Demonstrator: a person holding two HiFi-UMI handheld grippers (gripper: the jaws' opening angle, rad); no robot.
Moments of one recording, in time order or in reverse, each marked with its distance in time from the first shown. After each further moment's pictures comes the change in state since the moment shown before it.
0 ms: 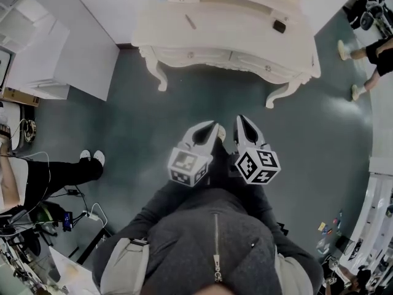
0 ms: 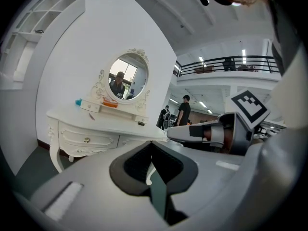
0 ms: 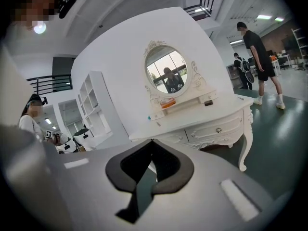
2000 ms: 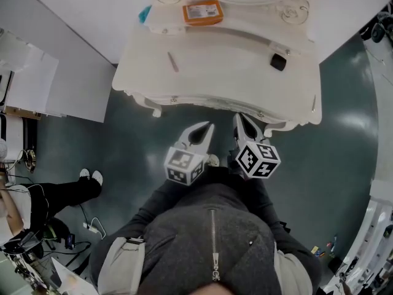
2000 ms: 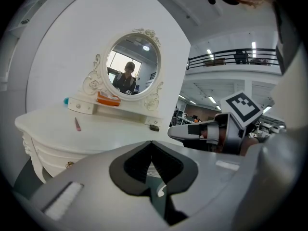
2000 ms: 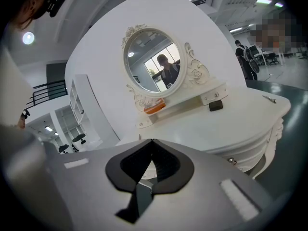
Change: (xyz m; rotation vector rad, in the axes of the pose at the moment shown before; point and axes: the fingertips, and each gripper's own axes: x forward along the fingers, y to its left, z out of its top) left arm 0.216 0.092 0.066 -0.007 0.061 0.069; right arm 0.189 -0.136 0.116 0.065 0.049 0.043
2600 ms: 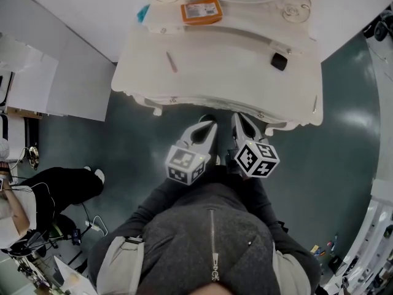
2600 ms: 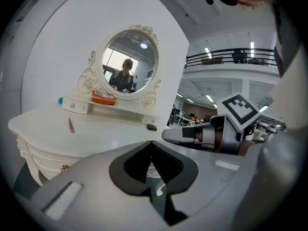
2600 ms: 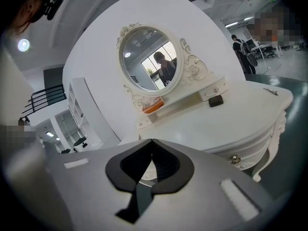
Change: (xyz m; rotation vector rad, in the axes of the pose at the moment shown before) left arm 0.015 -0.005 0.003 0.018 0.024 -0.031; right arm 0.011 -0.007 -0.002 0.056 0.009 0.012
